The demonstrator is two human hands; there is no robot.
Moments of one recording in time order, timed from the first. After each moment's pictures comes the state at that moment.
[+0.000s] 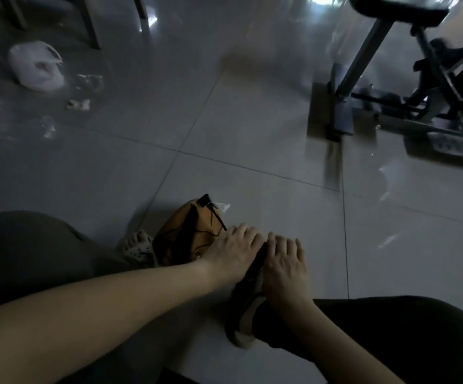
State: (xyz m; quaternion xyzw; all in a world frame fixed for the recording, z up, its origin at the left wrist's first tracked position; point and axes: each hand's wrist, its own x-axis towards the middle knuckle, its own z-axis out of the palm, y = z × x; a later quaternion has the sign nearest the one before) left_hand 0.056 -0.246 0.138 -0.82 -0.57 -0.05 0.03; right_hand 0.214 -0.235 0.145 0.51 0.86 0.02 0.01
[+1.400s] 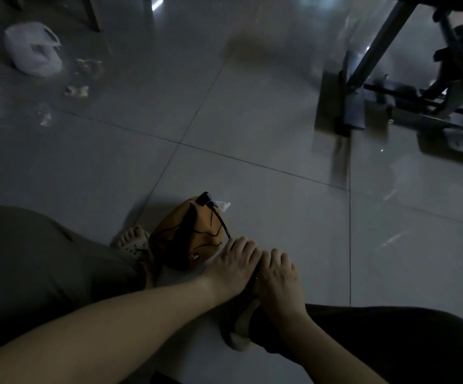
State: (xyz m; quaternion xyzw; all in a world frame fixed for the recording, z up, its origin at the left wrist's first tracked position) left_hand 0.073 -0.248 0.087 -0.80 -0.60 -0.03 0.02; right_hand 0.215 -0.227 0.094 0.50 0.86 -0.08 0.02
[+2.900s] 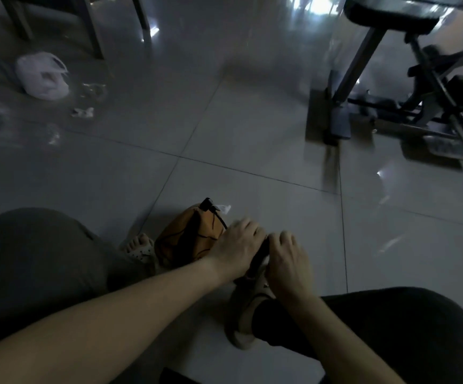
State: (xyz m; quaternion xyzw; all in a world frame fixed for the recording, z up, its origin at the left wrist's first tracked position) left_hand 0.067 -0.238 0.160 -0.81 -0.58 -0.11 -0.04; right_hand 0.222 -0.227 0.168 0.50 0.86 -0.05 -0.08
